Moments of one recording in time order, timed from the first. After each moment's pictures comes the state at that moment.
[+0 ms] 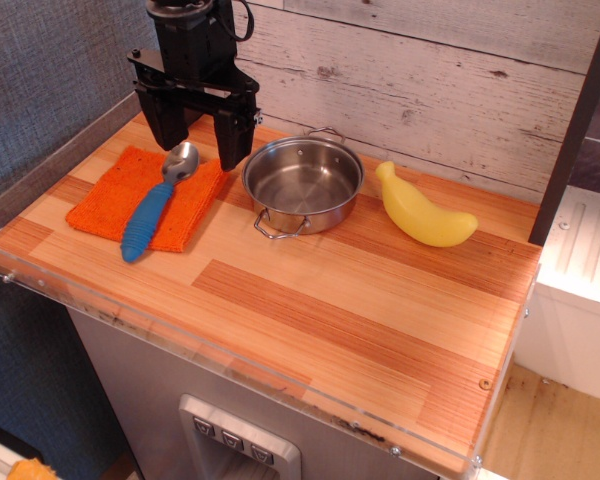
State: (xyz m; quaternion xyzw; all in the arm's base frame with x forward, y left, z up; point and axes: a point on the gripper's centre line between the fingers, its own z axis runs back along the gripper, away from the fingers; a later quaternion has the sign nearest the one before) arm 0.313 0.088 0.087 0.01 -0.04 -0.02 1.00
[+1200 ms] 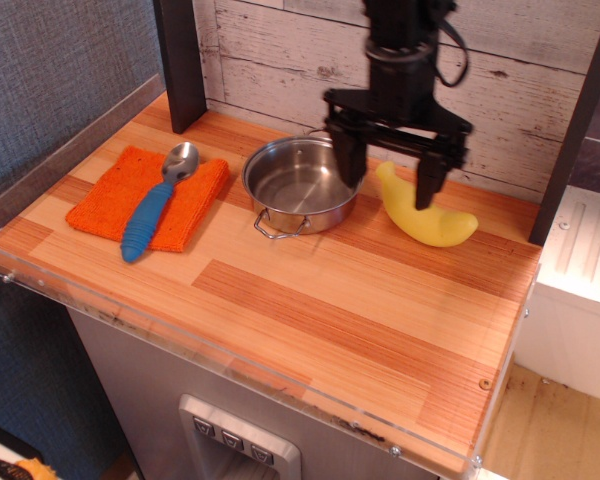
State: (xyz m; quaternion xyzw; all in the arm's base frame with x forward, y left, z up) arm 0.356 -0.053 0.066 -0.02 -0.05 -0.02 1.00
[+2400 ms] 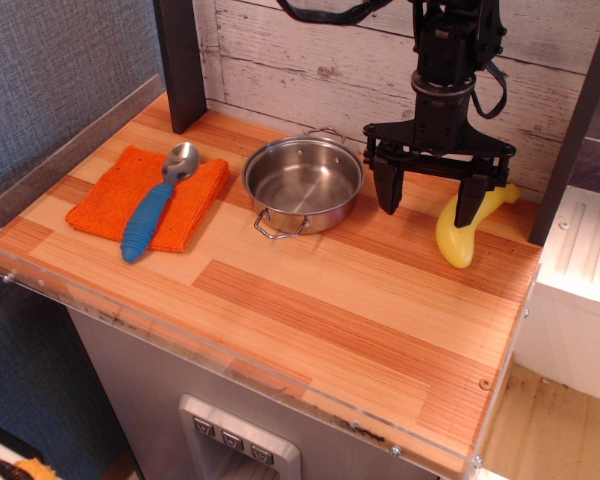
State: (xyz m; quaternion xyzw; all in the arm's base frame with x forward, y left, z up) arm 0.373 -0.069 0.035 -0.01 -0.02 0.05 1.00
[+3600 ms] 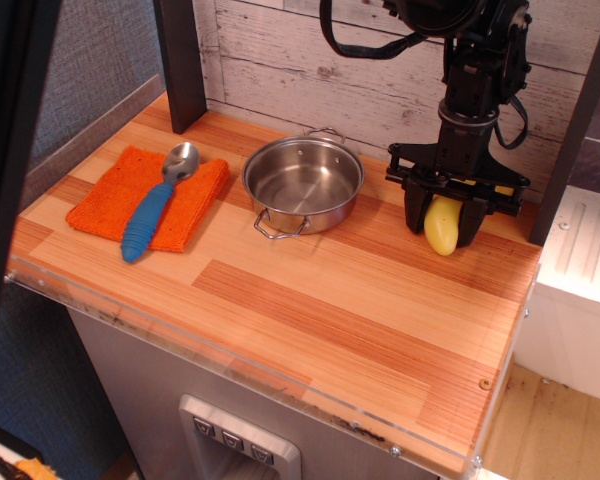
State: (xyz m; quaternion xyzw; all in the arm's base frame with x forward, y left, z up) arm 0.388 -0.084 0.006 0.00 -0.01 0.00 1.00
